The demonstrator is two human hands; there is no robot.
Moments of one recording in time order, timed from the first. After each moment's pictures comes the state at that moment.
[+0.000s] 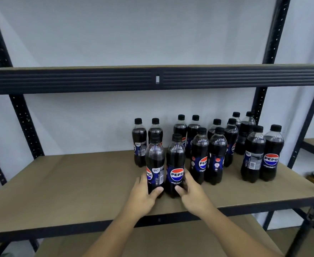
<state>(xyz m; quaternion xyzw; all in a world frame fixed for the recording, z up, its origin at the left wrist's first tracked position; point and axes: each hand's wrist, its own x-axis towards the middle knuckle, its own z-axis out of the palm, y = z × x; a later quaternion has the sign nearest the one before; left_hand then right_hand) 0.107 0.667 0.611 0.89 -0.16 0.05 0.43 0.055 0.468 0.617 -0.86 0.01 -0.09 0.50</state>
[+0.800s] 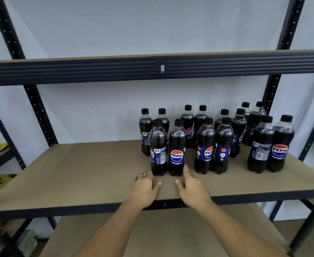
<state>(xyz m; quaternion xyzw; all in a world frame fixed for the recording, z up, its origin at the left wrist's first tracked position) 0.114 0.681 0.587 0.97 -0.16 0.03 0.18 0.056 0.485 0.600 -0.95 0.07 -0.06 0.28</state>
